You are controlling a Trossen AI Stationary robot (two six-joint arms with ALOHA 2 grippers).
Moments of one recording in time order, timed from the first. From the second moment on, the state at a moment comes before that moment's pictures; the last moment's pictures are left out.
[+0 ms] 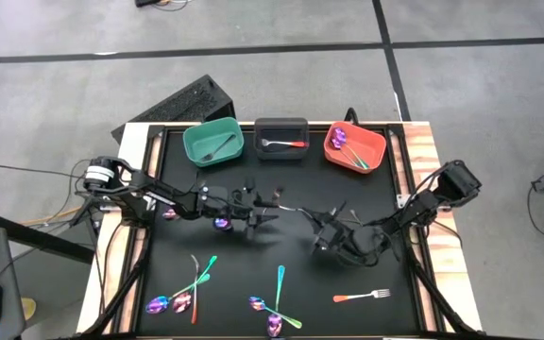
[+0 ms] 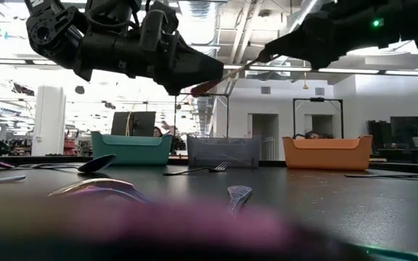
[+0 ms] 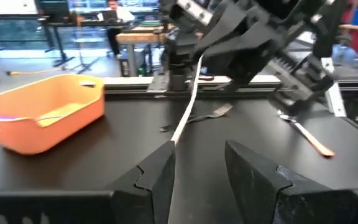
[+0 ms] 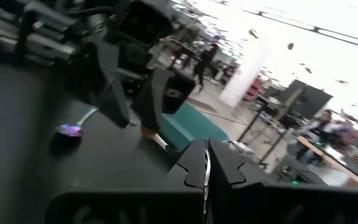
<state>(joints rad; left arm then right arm) -0.03 1.66 0.59 0.95 -0.05 0.00 0.51 1.65 0.54 1.18 1.06 -0.53</state>
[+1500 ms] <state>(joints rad) -0.04 1.84 0.76 0.80 0.01 0.01 0.29 1.42 1.03 -0.46 0.36 0.18</state>
